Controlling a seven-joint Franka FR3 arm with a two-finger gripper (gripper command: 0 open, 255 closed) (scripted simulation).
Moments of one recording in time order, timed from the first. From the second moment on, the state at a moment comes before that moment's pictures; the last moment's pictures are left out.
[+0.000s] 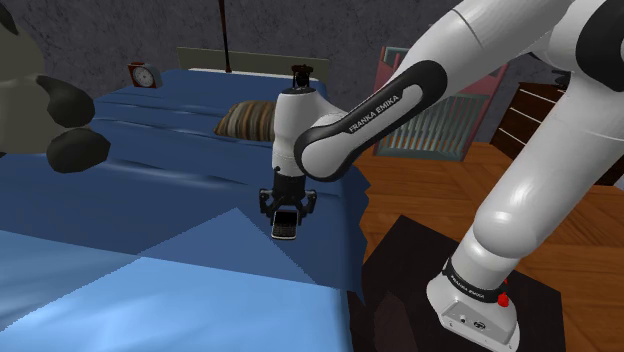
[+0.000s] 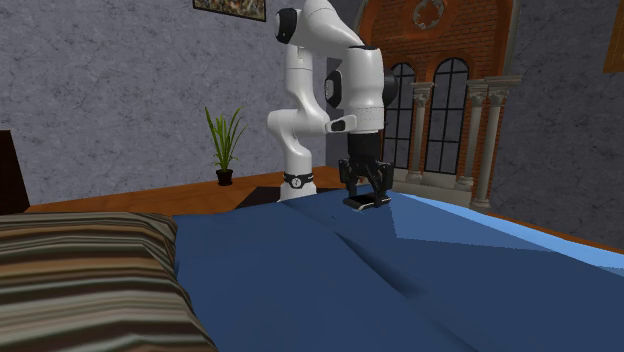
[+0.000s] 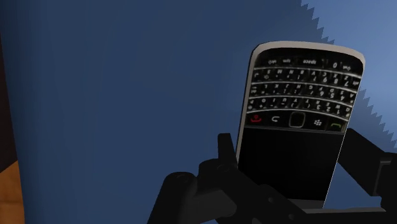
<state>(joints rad) -0.16 -0.07 0.62 -2.43 0.13 2.41 1.12</state>
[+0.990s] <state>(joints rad) -0.16 -0.15 0.60 -2.39 0.18 2.30 1.08</state>
